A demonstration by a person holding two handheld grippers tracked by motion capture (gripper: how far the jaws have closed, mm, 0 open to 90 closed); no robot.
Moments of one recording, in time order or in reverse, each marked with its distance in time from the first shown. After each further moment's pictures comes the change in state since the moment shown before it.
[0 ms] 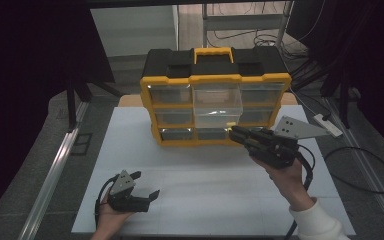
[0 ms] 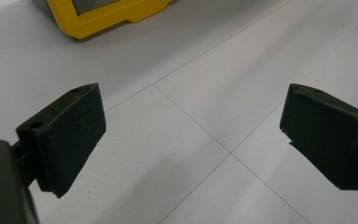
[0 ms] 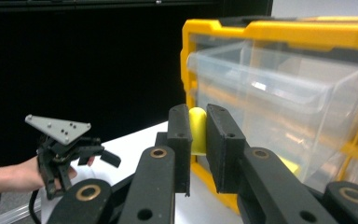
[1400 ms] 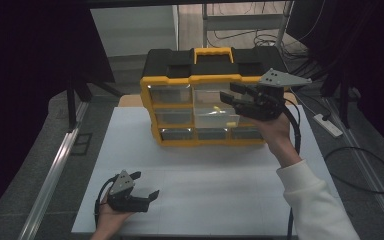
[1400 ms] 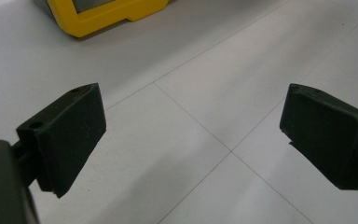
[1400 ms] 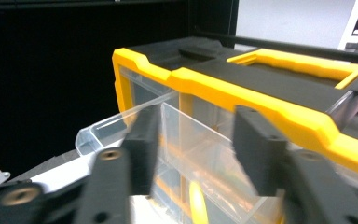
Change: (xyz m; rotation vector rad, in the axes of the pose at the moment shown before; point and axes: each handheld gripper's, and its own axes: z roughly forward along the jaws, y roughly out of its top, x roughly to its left) left arm 0.001 -0.001 0.000 0.000 -0.004 -0.005; right arm -0.055 0.051 0.054 0.031 -0.118 0.002
